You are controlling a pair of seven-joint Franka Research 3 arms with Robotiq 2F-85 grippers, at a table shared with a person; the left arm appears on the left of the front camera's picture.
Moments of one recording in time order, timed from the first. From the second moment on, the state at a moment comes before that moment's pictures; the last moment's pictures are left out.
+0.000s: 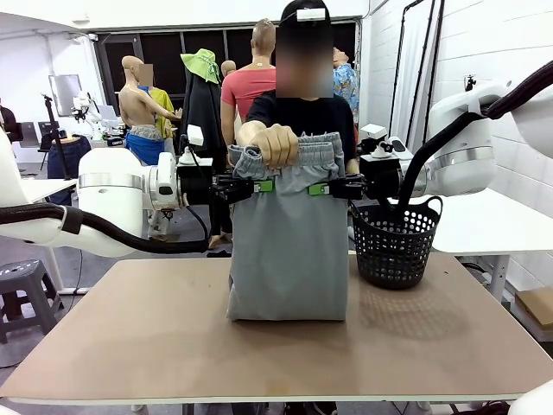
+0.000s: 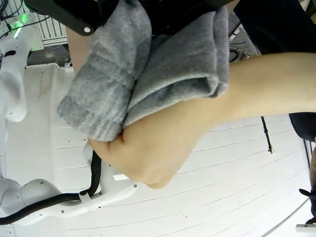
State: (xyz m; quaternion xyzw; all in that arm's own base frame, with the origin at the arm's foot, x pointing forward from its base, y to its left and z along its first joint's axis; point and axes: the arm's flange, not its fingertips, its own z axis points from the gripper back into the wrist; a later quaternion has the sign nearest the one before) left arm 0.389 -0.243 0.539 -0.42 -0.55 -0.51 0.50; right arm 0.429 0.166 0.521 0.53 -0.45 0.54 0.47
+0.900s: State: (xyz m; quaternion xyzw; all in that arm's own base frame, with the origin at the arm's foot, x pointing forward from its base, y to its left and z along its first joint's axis) left arm 0.389 -0.243 0.539 -0.42 -0.55 -0.51 0.50; right arm 0.429 0.166 0.521 0.53 -0.45 0.54 0.47
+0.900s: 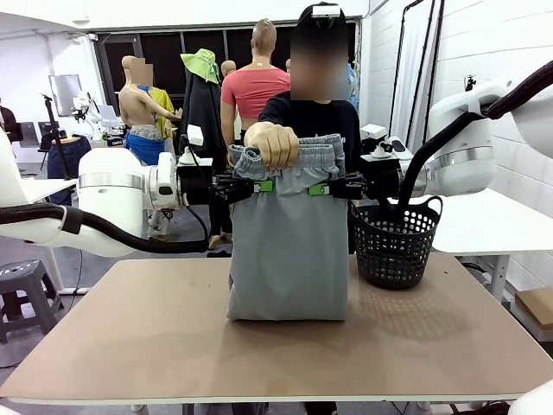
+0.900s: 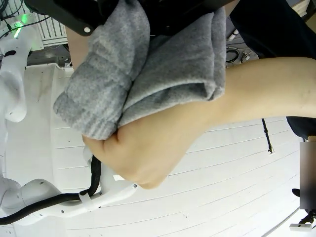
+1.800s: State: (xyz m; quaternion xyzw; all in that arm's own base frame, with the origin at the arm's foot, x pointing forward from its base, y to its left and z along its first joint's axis) left arm 0.387 -0.242 0.531 -0.43 -0.54 -0.51 0.51; right arm 0.427 0.166 0.523 0.53 -0.44 0.54 0.48
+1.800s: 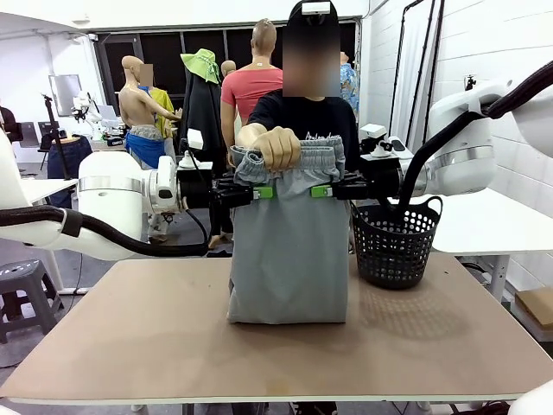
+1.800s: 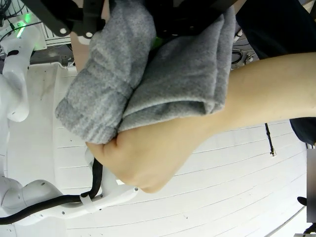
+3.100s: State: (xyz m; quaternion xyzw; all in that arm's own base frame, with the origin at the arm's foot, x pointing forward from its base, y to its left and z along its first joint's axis) left arm 0.378 -0.215 0.529 -0.42 -0.55 -0.49 0.53; right arm 0.434 0.148 0.527 0.50 -0.44 0.53 0.52
